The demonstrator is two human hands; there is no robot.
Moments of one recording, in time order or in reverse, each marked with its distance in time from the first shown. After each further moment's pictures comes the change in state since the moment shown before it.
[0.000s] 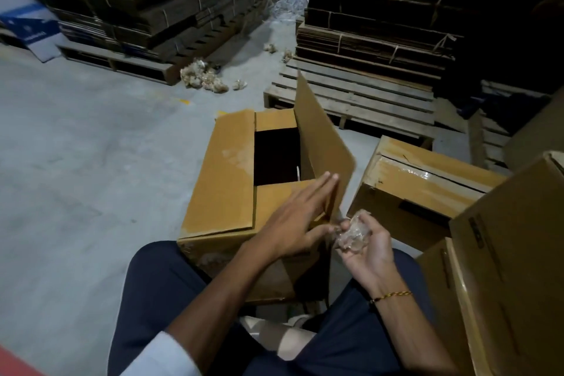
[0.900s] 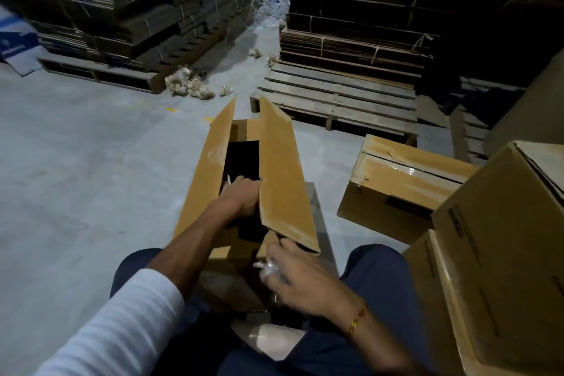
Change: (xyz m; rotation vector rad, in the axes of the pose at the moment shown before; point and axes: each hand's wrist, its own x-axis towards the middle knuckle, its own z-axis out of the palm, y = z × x) left_hand 0.033 -0.065 -0.044 0.343 -0.327 -0.561; right_hand -0.062 0.041 0.034 -2.042 -0.641 -0.469
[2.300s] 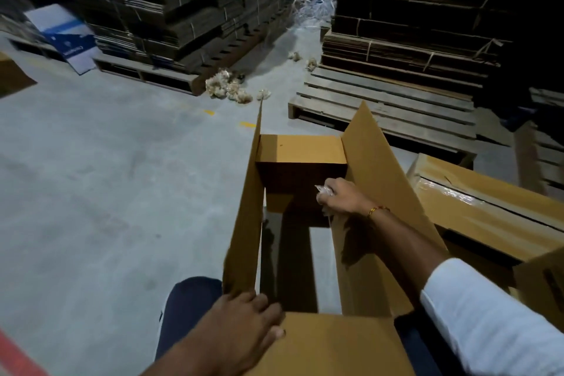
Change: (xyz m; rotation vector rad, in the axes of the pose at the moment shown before) left_hand -0.127 -0.059 0.043 0.181 -0.263 0.291; right_hand 0.225 0.107 -0.072 0.077 0.030 0.273
